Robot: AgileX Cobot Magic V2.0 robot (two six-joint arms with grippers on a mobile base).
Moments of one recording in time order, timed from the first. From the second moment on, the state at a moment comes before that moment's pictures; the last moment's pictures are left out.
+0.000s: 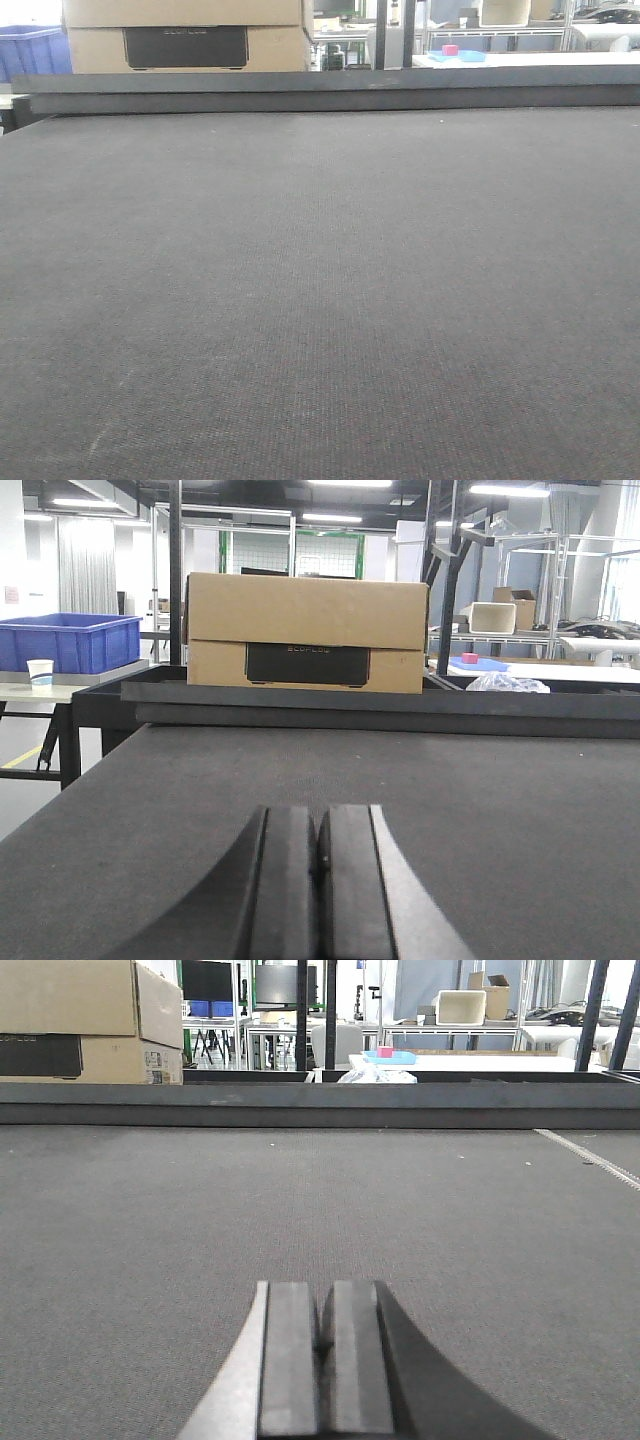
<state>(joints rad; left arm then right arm) -0.03 0.00 0.00 -0.01 -0.10 0.00 0.02 0.00 0.00 0.10 0.06 -0.06</state>
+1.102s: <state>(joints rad) -0.03 0.25 -0.57 0.00 -0.06 0.00 0.02 0.23 -0.42 0.11 -0.17 -0.06</state>
